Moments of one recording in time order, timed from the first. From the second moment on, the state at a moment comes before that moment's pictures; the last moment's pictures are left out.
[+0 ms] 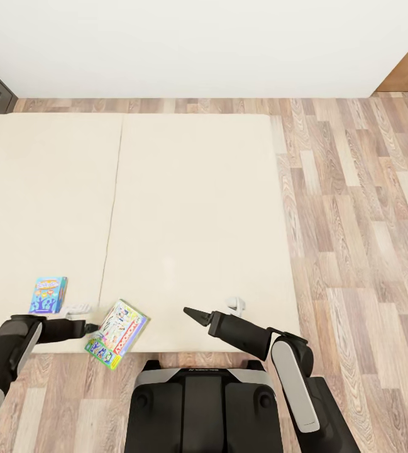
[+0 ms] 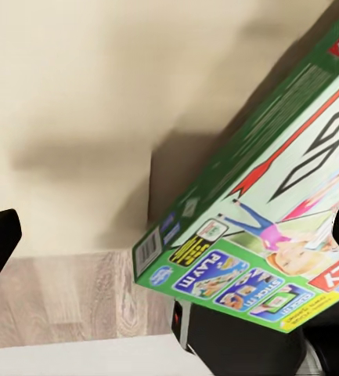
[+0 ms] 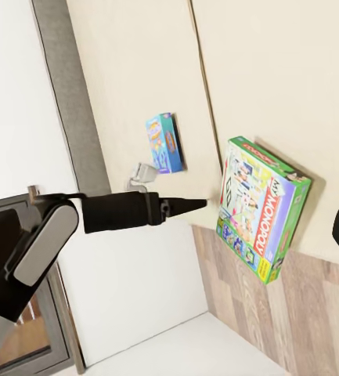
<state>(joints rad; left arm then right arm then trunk) -0.65 0.36 0.14 -0.87 -0.08 0.78 -0.56 -0.34 0.16 0.12 -1.56 -0.64 0.88 0.40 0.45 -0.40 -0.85</state>
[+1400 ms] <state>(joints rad) -0.65 0.37 0.09 -0.71 -0.09 0.68 -0.73 -0.34 0.16 0.12 -1.56 -0.64 0.88 0.40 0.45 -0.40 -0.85</state>
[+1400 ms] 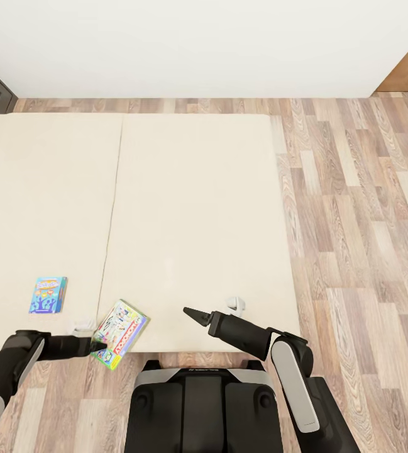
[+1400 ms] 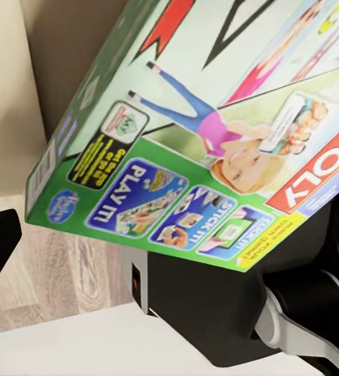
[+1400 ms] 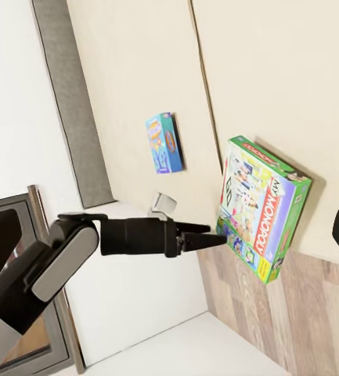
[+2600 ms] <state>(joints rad) -0.65 0.37 0.10 -0.66 -0.09 0.63 -0.69 -0.34 0.16 0.11 -1.56 -0.63 0.88 0.40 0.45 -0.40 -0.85</state>
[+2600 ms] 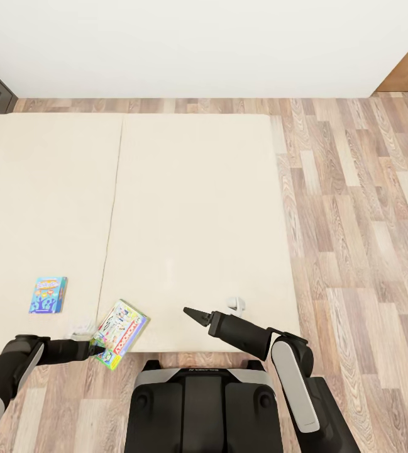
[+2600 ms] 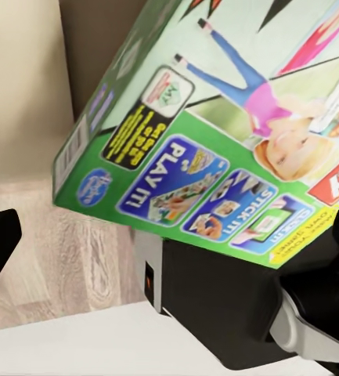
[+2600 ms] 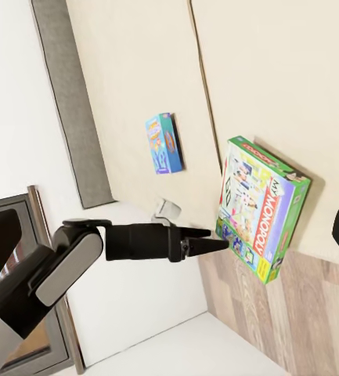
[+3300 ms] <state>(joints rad) -0.65 0.36 0.10 -0.59 -0.09 0.59 -0.62 -0.34 0.16 0.12 -1.56 -0.64 0.88 0.40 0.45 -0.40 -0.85</state>
